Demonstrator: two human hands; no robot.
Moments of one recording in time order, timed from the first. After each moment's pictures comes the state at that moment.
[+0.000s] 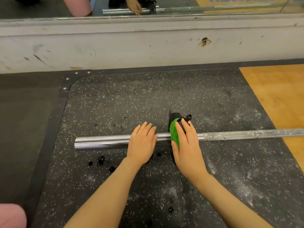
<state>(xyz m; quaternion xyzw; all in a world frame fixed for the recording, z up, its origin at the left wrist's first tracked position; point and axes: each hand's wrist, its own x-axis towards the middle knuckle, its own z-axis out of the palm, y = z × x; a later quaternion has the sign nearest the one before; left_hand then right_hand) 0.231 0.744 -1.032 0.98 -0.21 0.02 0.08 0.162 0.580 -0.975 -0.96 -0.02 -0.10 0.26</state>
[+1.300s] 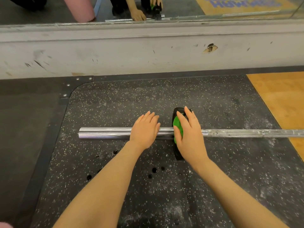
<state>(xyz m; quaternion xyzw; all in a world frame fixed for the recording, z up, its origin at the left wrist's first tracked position) 0.323 0.737 -1.027 0.97 -0.22 -0.01 0.08 0.248 0.577 -0.981 -0.95 0.01 -0.12 0.29</state>
